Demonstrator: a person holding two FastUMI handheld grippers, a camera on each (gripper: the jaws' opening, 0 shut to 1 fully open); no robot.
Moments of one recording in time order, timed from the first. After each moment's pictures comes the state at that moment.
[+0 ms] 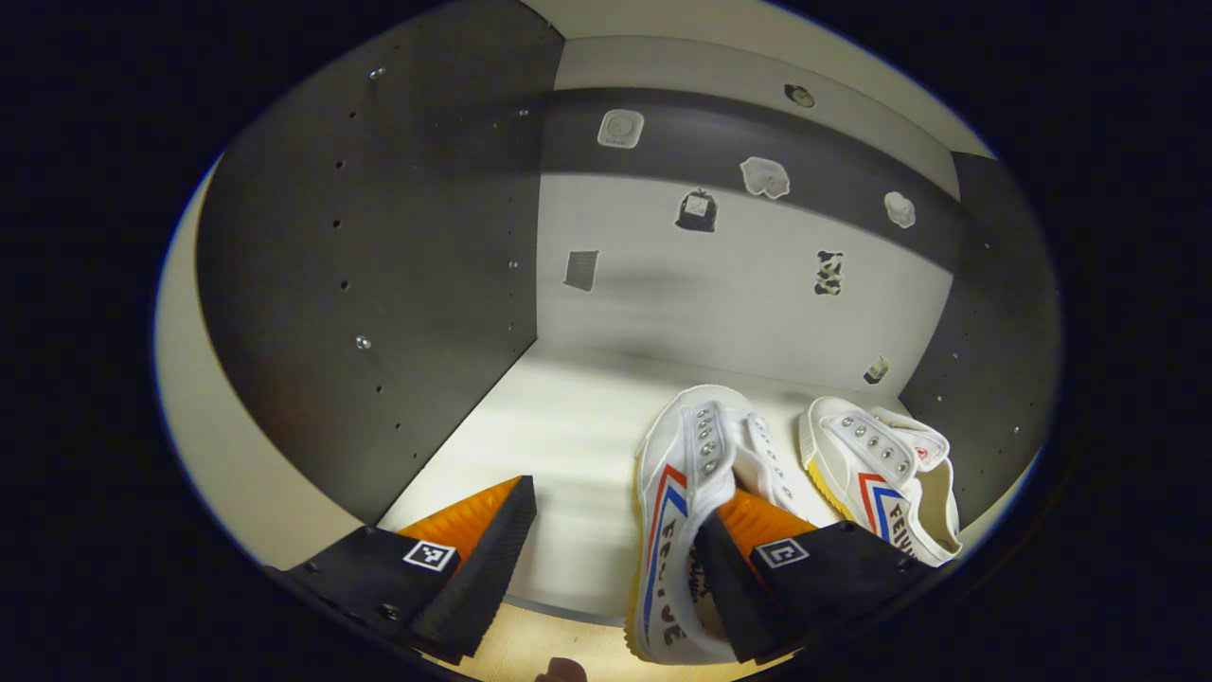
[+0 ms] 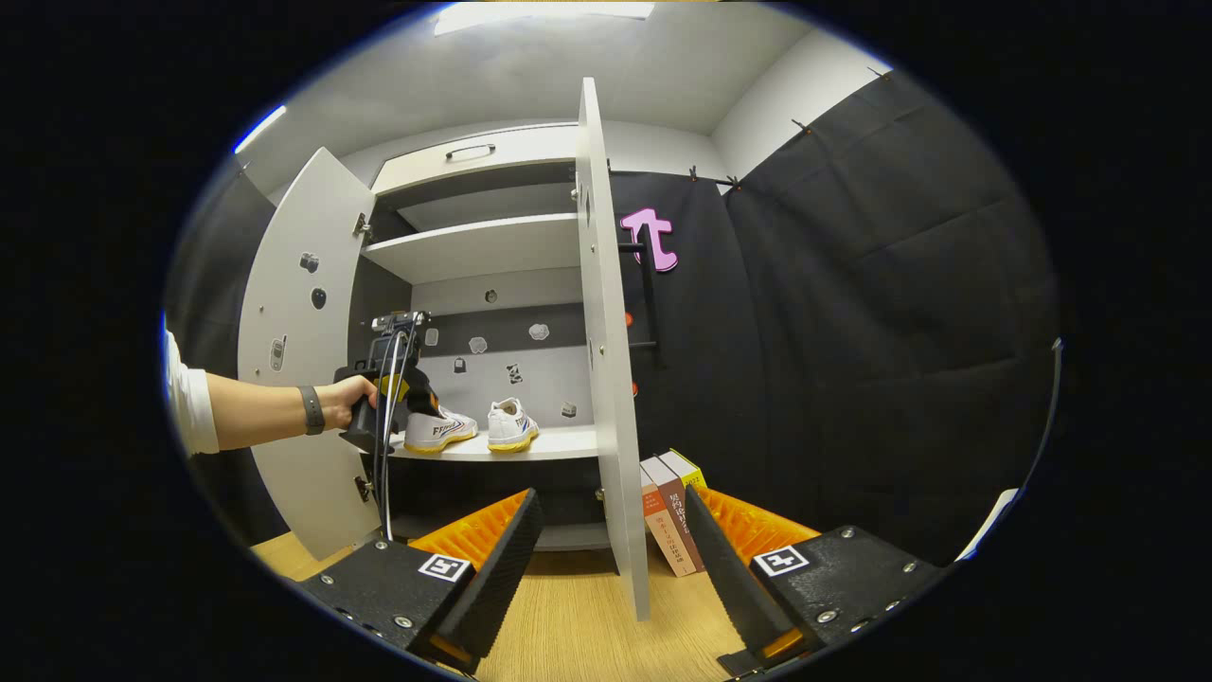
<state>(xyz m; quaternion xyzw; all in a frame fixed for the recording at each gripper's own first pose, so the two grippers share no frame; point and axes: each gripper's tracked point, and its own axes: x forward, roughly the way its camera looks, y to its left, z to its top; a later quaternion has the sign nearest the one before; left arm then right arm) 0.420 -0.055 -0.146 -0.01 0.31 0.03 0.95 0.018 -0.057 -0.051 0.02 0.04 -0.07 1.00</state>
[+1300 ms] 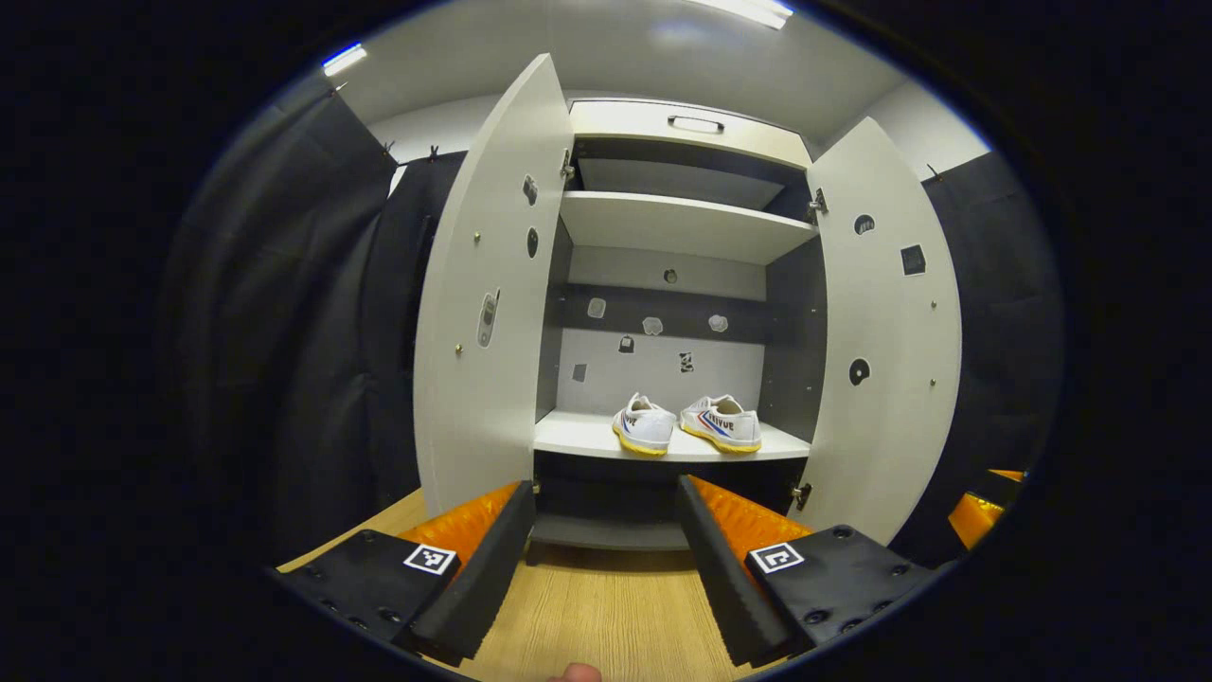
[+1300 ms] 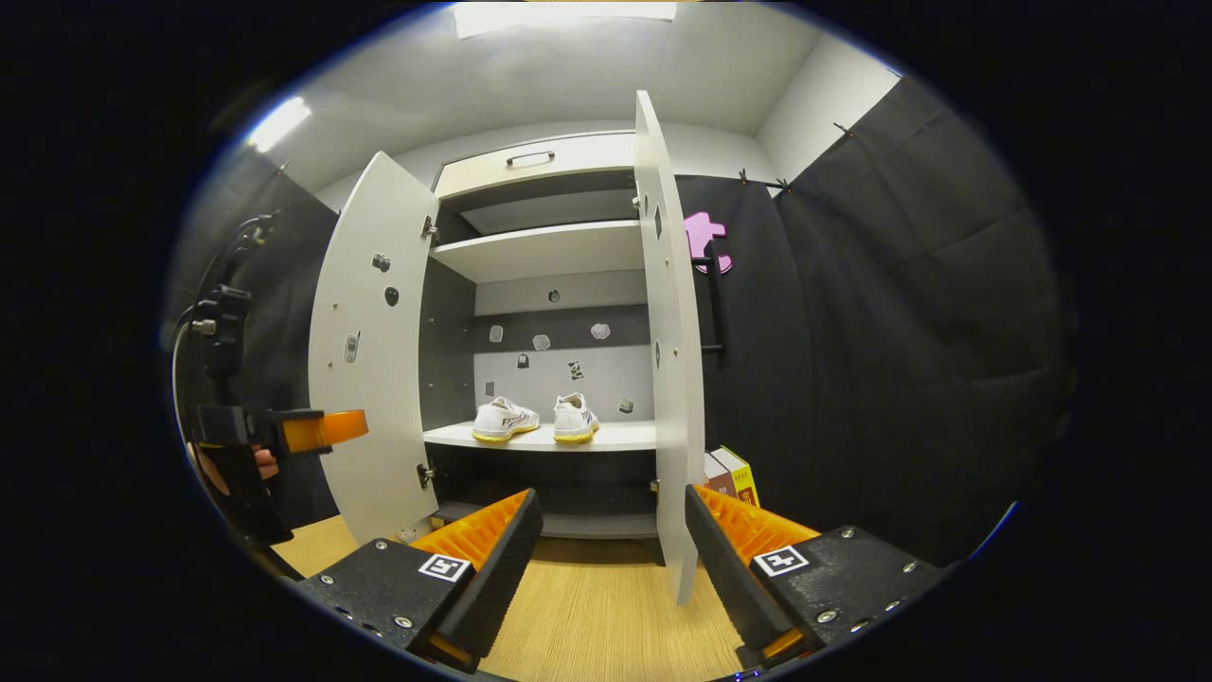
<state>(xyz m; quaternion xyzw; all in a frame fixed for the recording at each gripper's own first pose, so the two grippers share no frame) 0.055 -0.028 -0.049 -0.02 0.07 -0.03 1.00 -0.018 -0.009 -0.051 0.01 0.04 0.02 1.00</state>
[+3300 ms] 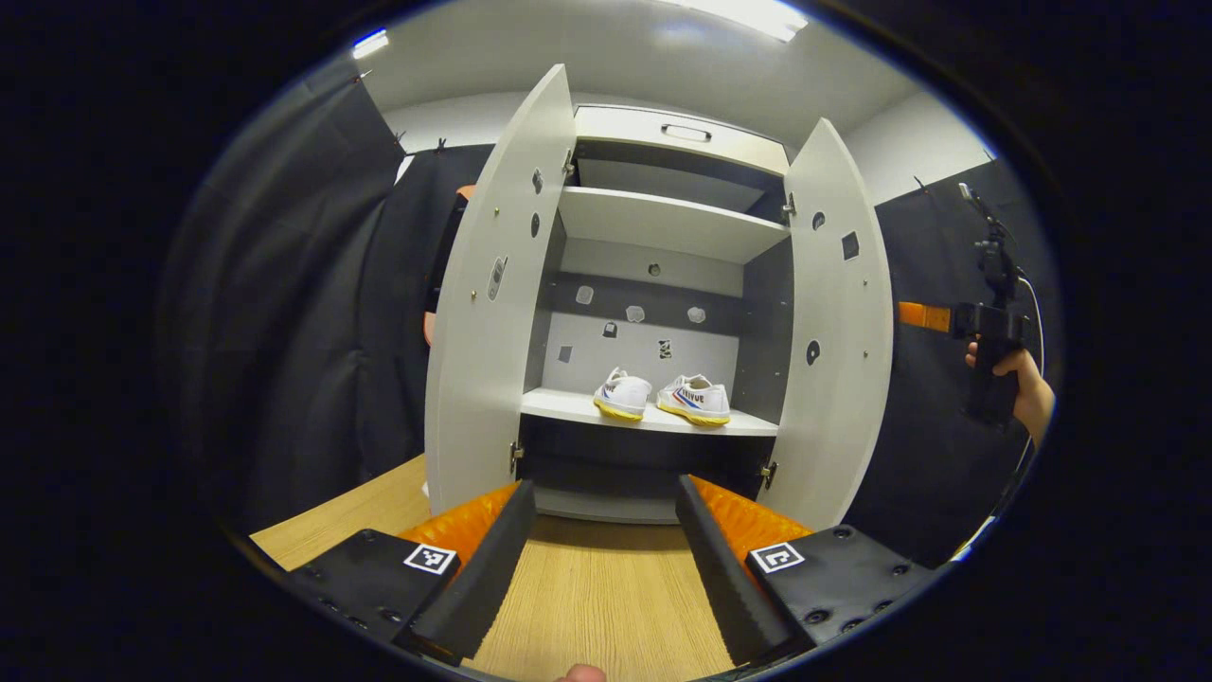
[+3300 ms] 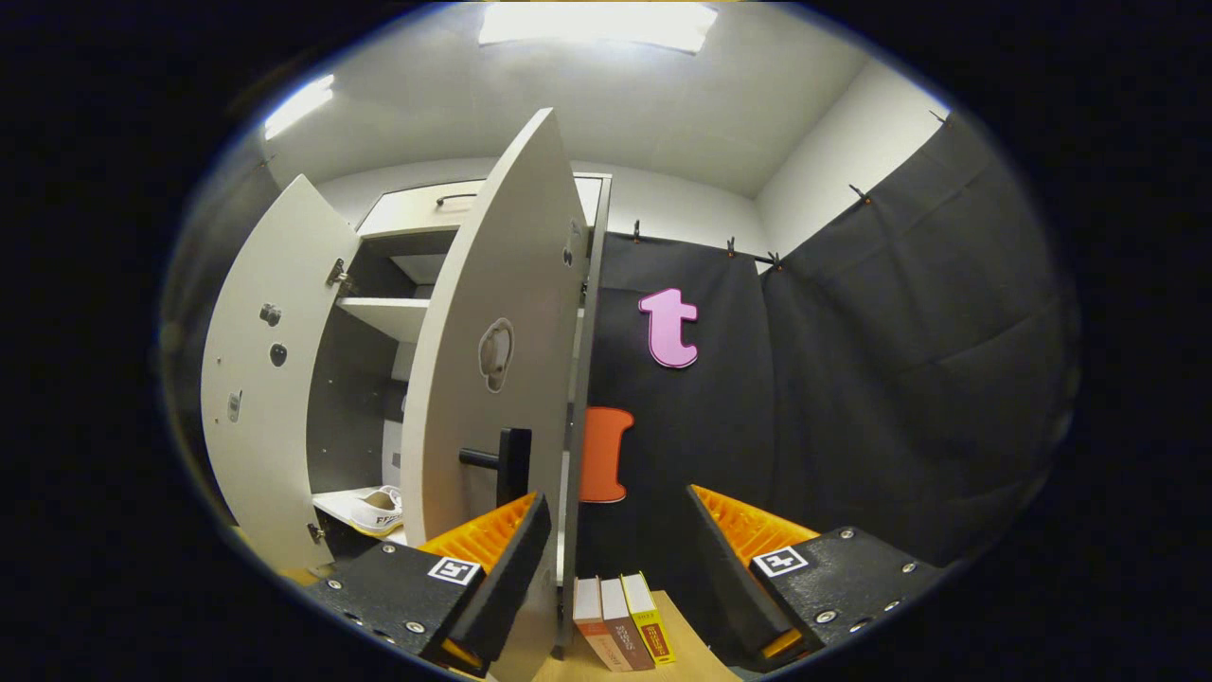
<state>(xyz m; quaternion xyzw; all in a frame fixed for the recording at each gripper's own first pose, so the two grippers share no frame) 0.021 -0.054 -0.062 -0.04 0.06 -0.07 0.99 0.146 -0.117 0.108 -0.07 -0.06 -0.03 1.00</state>
